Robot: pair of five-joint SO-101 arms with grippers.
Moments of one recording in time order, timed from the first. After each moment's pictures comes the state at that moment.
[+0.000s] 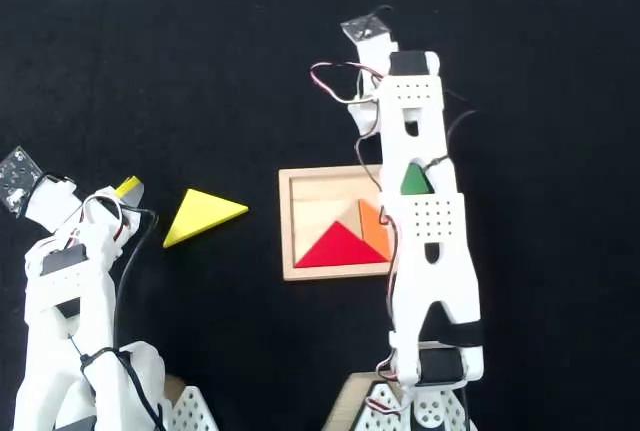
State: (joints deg) left arm -26.5 -38.1 71.6 26.9 23.7; right arm -2.7 72.0 -74.6 90.3 19.8
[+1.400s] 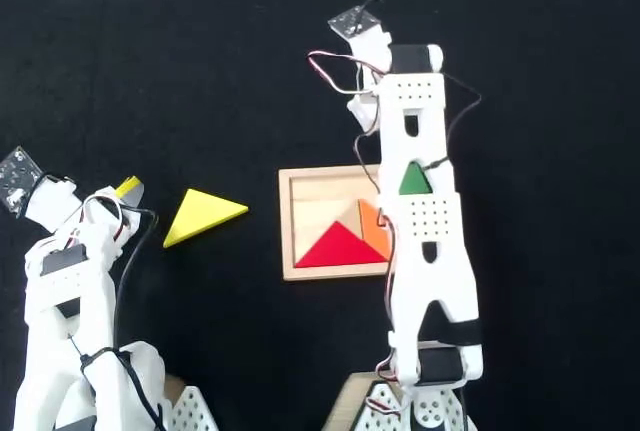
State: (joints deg) left arm -26.5 -38.1 71.6 26.9 23.7; right arm -3.3 73.6 -86.7 99.1 26.9
